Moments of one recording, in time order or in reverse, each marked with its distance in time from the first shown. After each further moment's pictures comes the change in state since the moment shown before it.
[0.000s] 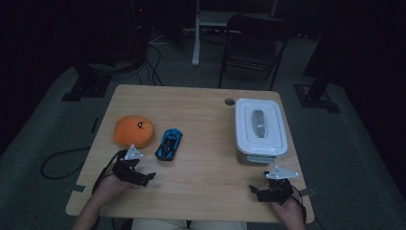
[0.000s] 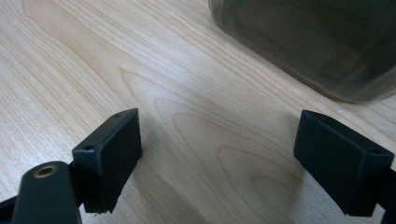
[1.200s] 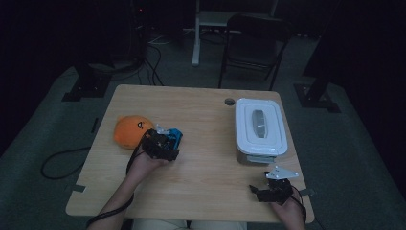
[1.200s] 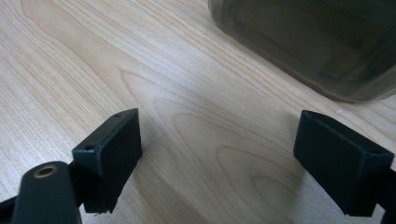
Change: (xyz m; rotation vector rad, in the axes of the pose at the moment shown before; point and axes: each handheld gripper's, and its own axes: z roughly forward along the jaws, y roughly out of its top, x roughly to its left) left arm -0.007 0.087 0.067 0.035 0.120 -0.146; right arm 0.000 0.000 0.000 0.000 -0.001 0.004
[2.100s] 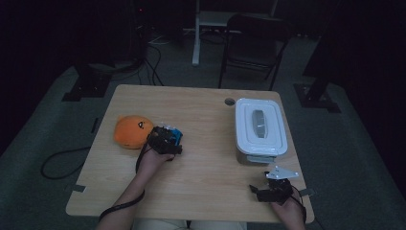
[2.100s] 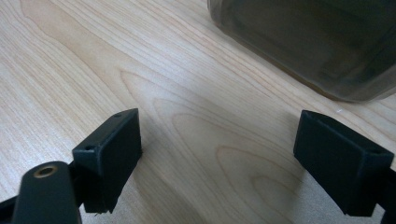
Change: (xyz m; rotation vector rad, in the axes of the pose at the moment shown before) left arm 0.000 0.012 0.036 0.058 0.072 -0.083; right arm 0.000 0.000 0.000 0.000 -0.001 0.002
